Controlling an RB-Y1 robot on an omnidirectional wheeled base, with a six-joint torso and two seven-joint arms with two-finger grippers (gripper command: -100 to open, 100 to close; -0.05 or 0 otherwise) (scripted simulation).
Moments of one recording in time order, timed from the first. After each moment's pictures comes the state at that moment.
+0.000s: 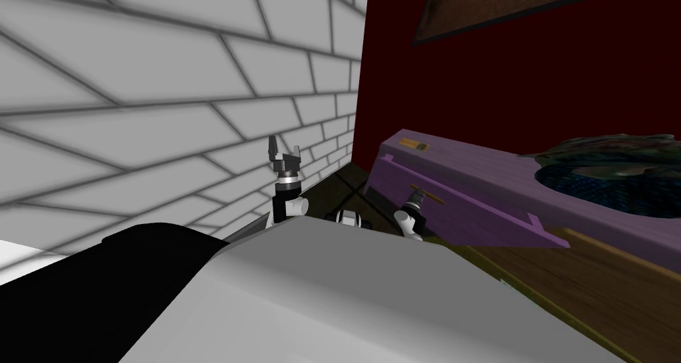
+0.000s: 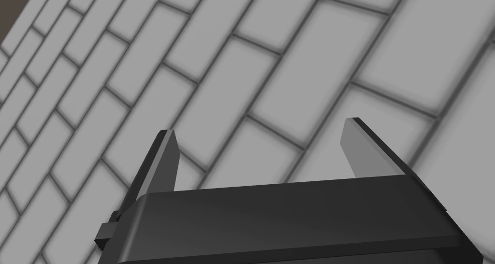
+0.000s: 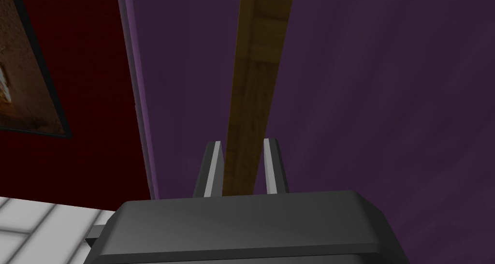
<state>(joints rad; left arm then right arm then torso) 0.48 -0.05 0.03 -2.32 0.05 -0.45 0.15 0.08 -0.16 -0.06 -1.23 -1.00 -0.64 -2.21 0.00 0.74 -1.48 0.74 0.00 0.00</state>
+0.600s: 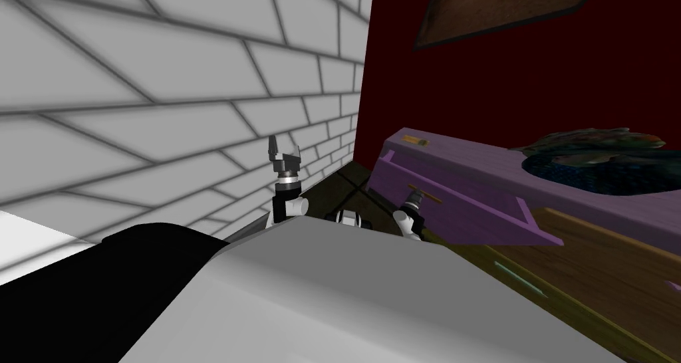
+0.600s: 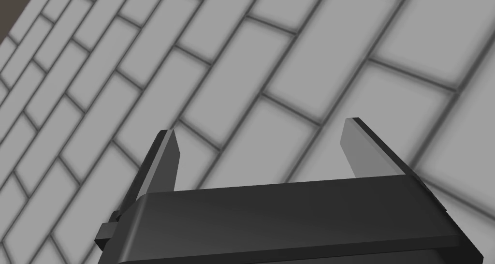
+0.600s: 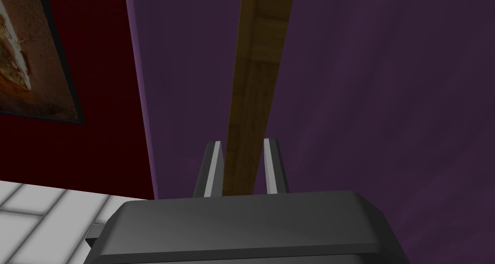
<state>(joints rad) 0.48 -0.05 0.03 -2.32 0.05 -0.45 0.15 0.09 -0.14 -0.05 -1.24 -1.00 -0.64 -2.20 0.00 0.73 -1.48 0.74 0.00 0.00</state>
